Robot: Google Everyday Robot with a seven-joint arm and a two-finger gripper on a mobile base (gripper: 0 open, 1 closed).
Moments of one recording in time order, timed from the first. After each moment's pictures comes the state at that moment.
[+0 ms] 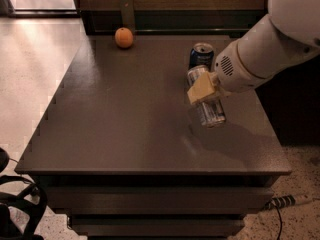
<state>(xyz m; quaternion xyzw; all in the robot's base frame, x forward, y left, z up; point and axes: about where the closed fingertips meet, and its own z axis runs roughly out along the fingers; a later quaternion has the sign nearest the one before) 0.504 -0.110 0.896 -0.17 0.95 0.15 0.22</state>
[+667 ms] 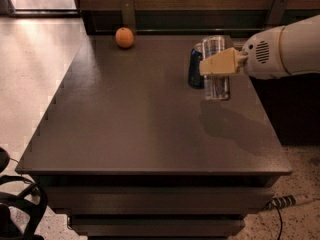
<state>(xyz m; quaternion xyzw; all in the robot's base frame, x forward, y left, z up) 0.535 -0.133 0.947 -0.16 0.88 0.27 0.37</state>
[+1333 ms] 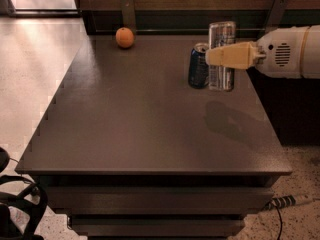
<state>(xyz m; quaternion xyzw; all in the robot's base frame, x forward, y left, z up) 0.536 -0.139 0.979 -0.22 0.80 0.32 0.46</state>
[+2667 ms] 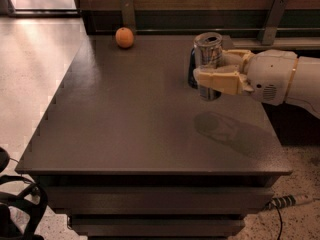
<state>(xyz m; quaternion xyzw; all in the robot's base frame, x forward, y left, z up) 0.515 -0.113 0.969 -0.40 0.65 0.27 0.59</state>
